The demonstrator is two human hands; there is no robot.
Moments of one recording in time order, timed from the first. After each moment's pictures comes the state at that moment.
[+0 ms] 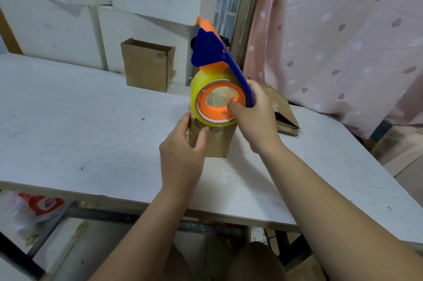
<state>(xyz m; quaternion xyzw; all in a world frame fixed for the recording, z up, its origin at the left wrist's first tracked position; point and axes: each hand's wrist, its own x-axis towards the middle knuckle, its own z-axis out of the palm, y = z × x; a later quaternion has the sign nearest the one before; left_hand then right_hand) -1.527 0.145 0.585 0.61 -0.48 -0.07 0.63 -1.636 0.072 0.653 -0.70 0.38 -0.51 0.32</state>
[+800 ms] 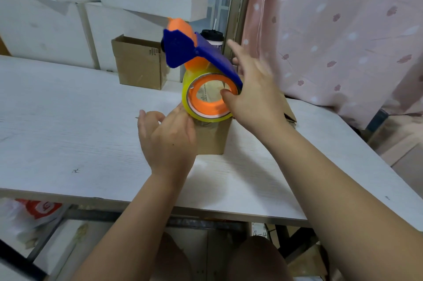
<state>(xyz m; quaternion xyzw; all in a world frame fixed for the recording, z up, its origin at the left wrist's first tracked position) -1.509 0.130 0.588 0.64 -0.50 0.29 0.51 -1.639 0.085 0.689 -0.80 0.43 -0.41 0.04</state>
